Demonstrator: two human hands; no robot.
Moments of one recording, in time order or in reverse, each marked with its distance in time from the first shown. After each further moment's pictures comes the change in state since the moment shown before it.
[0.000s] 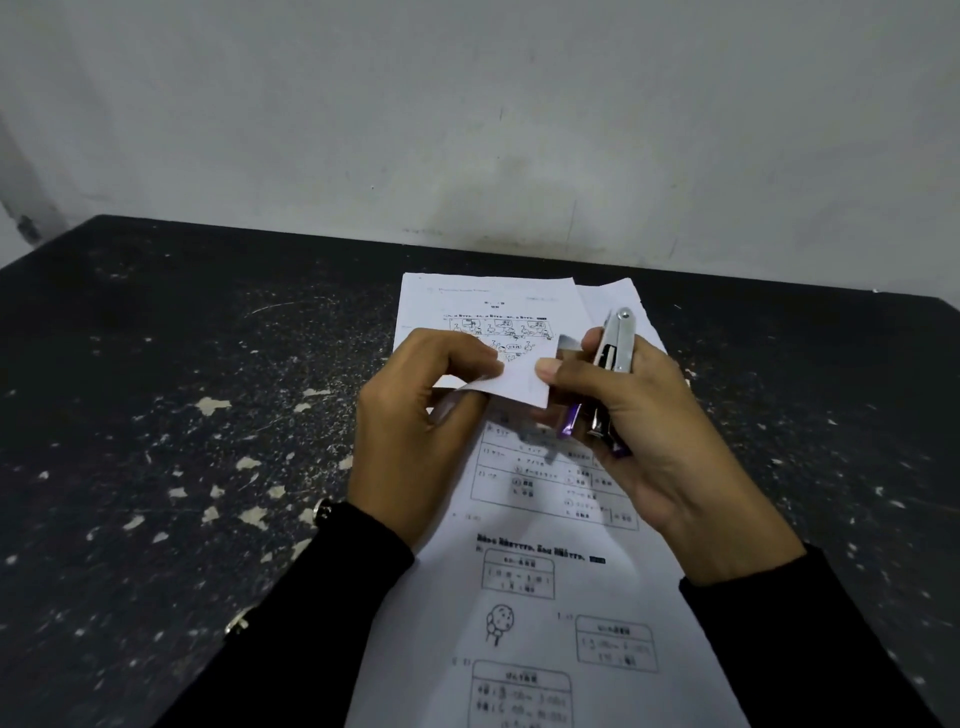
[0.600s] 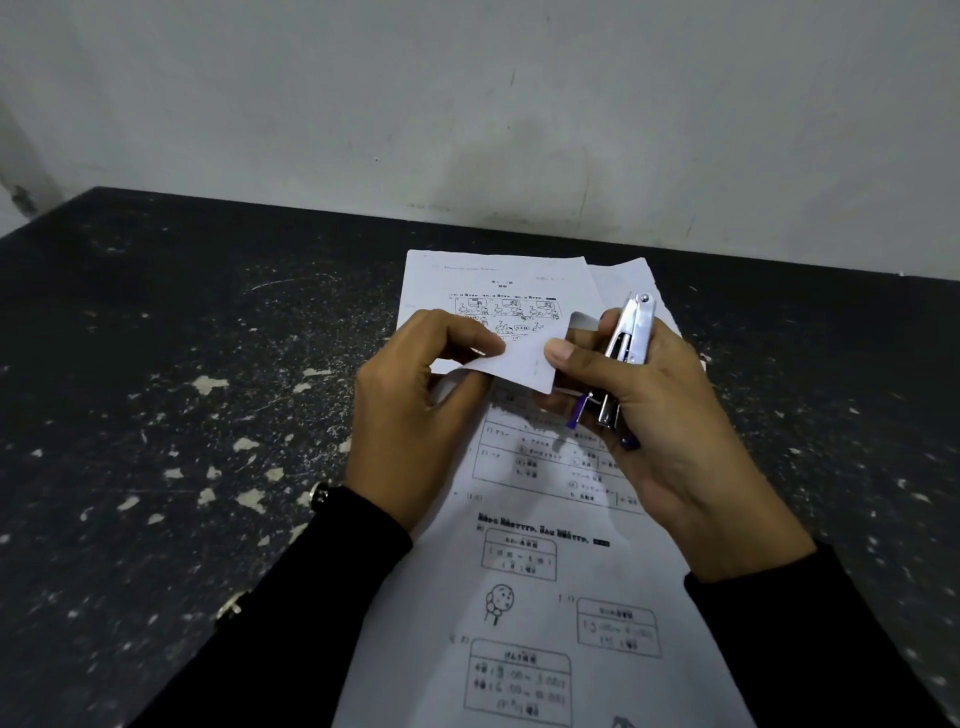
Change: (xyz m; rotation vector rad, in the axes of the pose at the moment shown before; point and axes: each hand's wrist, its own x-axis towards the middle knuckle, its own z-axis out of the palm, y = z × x) left_hand 0.000 -0.002 0.002 0.046 0.025 -0.037; right_hand 0.001 0.007 0.001 -0.042 0.040 -0.054
